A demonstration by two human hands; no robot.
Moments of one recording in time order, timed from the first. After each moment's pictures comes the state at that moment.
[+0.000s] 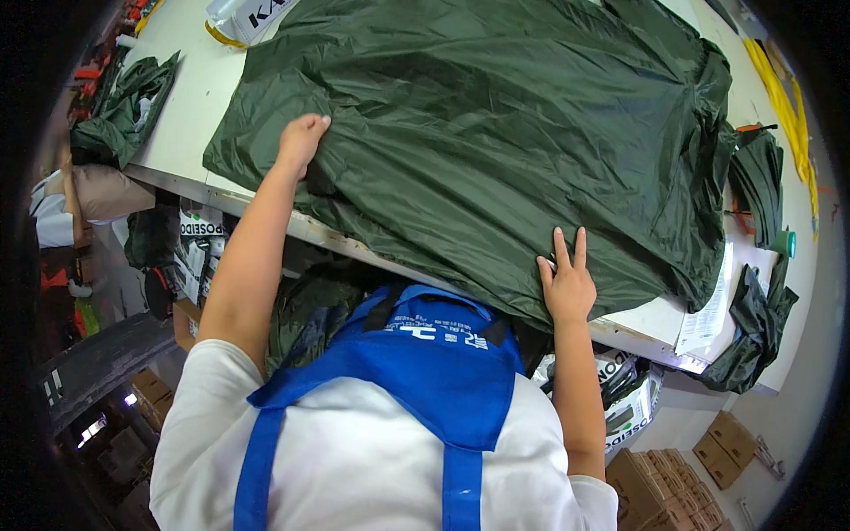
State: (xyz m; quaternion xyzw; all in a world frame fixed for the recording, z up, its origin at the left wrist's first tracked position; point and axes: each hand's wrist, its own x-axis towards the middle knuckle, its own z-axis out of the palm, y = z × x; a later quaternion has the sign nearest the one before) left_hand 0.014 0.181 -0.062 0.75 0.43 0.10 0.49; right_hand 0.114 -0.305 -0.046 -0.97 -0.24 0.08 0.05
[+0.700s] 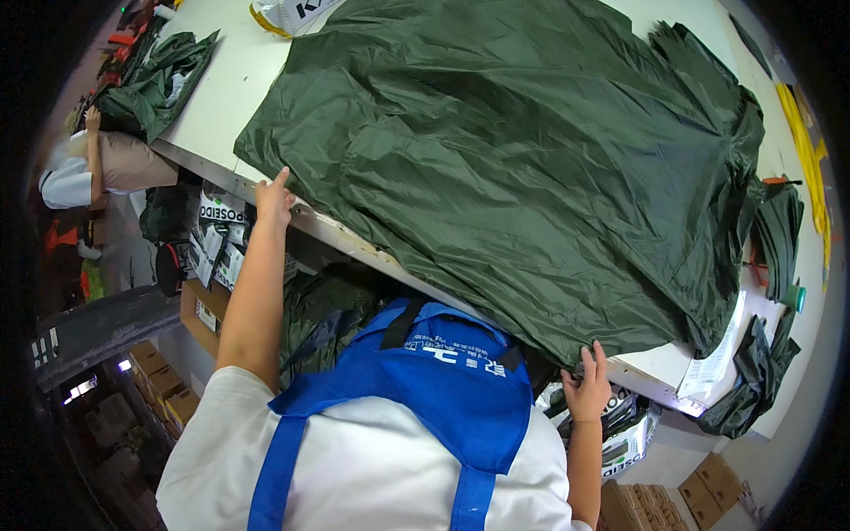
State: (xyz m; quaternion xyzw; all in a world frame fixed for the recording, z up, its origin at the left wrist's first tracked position) left_hand -0.129 0.232 -0.108 0.41 0.66 0.33 0.54; right_hand 0.051 -0.412 -0.028 -0.93 -0.32 0.13 0.14
